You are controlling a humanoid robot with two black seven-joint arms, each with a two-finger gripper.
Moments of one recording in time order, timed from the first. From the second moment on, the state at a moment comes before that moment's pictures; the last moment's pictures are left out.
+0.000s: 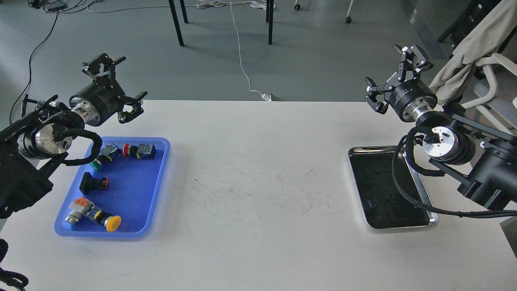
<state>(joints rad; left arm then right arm) -0.80 0.50 -0.66 -0.70 -0.11 -0.32 -0.01 0.92 -0.49 0.30 0.93 0.42 0.06 0.41</state>
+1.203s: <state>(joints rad) -0.79 0.43 -0.70 -0.68 -0.10 -0.25 -0.03 0.93 -0.41 0.34 0.93 0.40 0.07 0.42</state>
